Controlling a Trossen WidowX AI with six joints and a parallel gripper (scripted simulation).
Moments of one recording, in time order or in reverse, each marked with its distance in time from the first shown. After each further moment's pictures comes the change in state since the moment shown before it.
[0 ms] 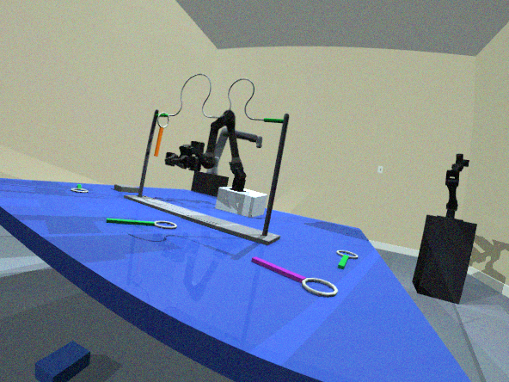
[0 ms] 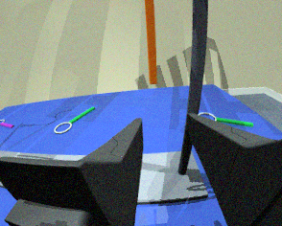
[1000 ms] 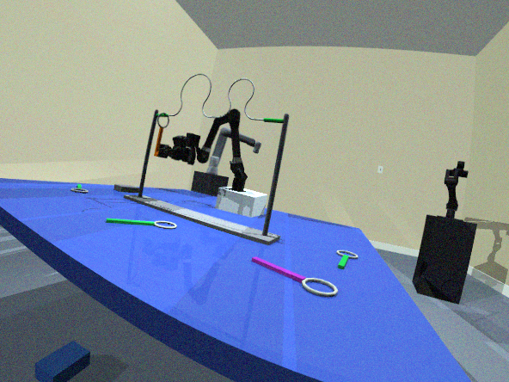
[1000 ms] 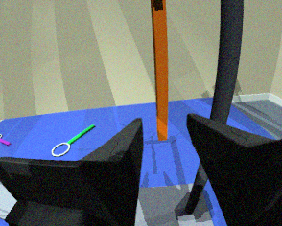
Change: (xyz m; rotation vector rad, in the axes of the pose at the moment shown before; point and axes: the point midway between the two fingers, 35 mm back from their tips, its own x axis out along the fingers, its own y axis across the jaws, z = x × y) arm 0.052 0.001 0.039 0.010 -0.038 0.007
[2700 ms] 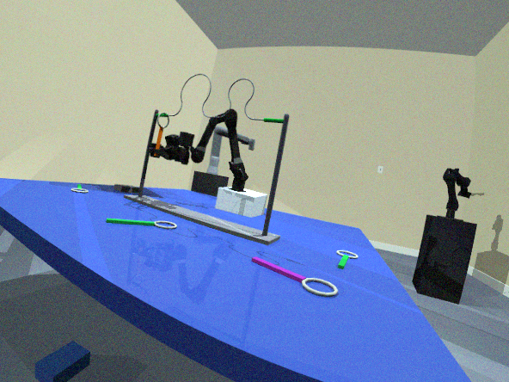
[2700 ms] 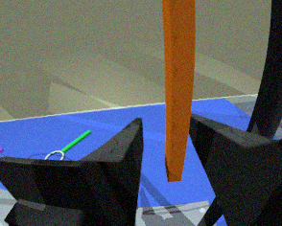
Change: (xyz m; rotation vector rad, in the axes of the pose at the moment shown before) arm 0.046 0.001 -0.001 0.005 -0.002 0.002
